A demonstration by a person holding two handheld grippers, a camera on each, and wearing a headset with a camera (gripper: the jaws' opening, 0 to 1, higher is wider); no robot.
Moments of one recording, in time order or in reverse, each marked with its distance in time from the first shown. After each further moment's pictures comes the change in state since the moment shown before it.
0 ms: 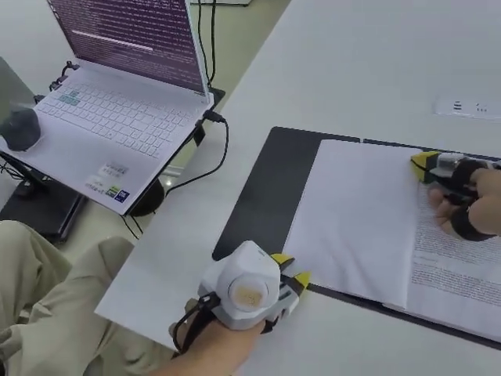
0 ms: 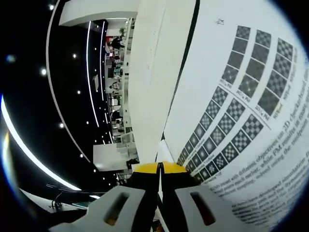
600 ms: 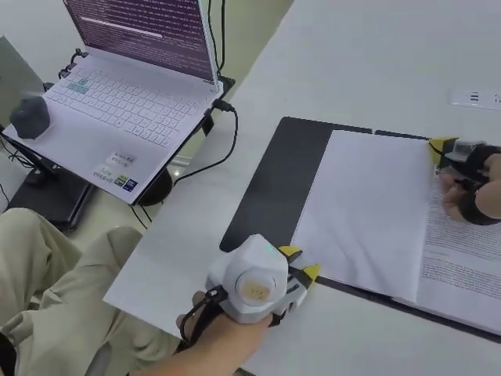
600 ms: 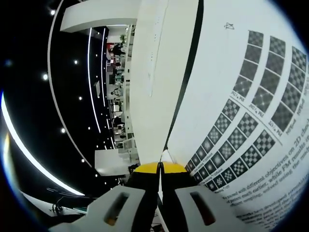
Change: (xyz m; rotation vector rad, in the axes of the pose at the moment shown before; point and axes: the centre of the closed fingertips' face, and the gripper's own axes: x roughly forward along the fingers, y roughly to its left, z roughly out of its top) left arm 0.002 -0.002 0.002 -0.006 -0.011 0.006; right arm -0.001 0.002 0.002 0.004 0.009 0.012
